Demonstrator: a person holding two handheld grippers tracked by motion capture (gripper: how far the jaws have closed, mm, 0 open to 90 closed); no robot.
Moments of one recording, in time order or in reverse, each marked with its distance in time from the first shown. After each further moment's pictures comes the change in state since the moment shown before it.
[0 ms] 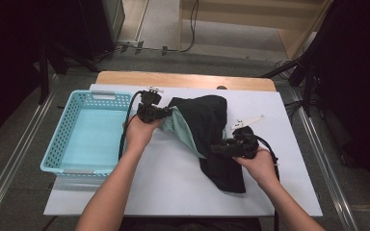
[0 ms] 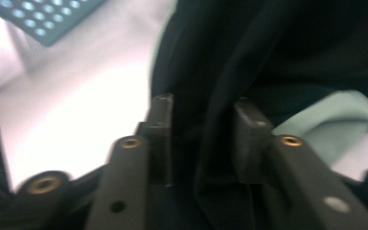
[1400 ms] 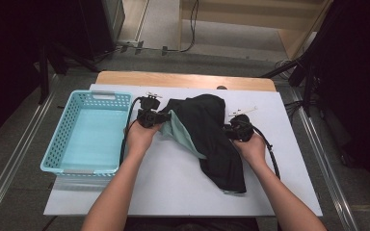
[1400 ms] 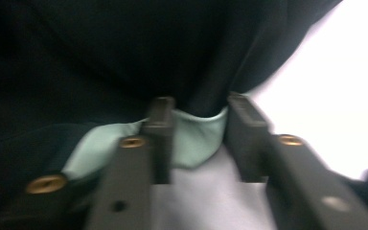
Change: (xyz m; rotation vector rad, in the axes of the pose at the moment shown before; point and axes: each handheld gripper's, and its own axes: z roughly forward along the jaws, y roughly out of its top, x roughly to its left) left arm 0.005 -0.014 0.014 0.006 0.001 -0.046; right arm -0.077 0.005 0.055 0.030 -0.314 0.066
